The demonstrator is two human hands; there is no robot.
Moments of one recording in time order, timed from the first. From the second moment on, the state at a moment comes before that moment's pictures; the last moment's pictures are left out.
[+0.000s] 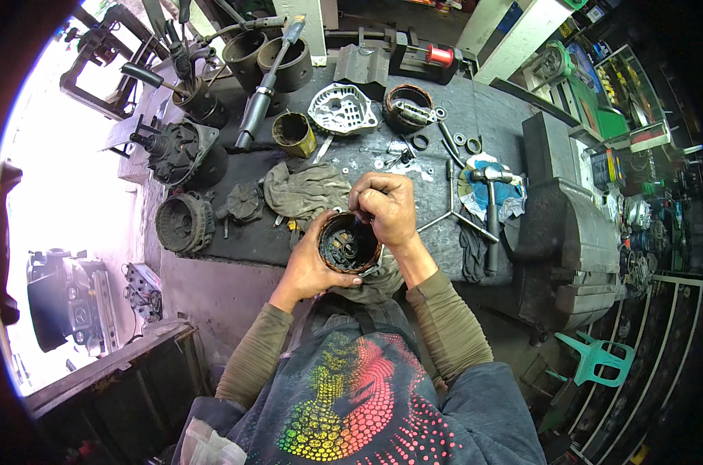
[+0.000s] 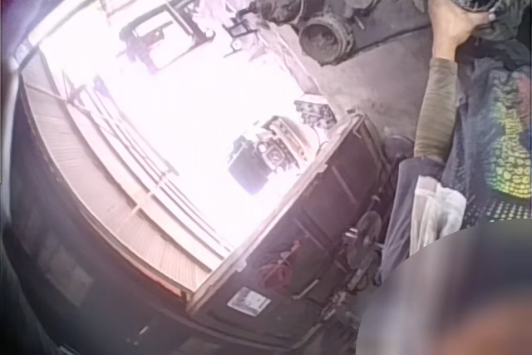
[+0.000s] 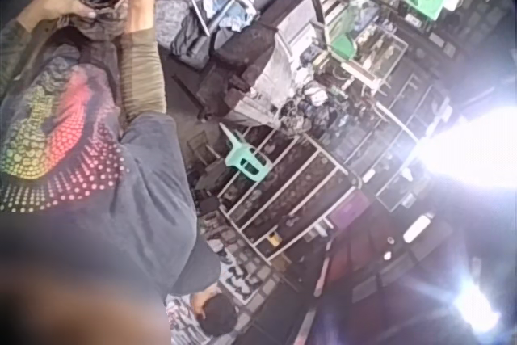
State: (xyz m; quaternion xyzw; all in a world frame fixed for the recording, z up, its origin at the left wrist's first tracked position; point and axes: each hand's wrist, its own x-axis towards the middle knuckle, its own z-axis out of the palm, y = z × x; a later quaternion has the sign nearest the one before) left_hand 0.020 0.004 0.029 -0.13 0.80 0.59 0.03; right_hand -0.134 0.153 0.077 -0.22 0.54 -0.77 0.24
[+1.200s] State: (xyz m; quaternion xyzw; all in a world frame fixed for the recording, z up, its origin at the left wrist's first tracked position) left_hand 0.000 0.019 -0.030 -0.12 0.78 0.53 -0.29; right_hand -0.115 0.121 0.130 -0.52 0.81 -0.28 -0.06
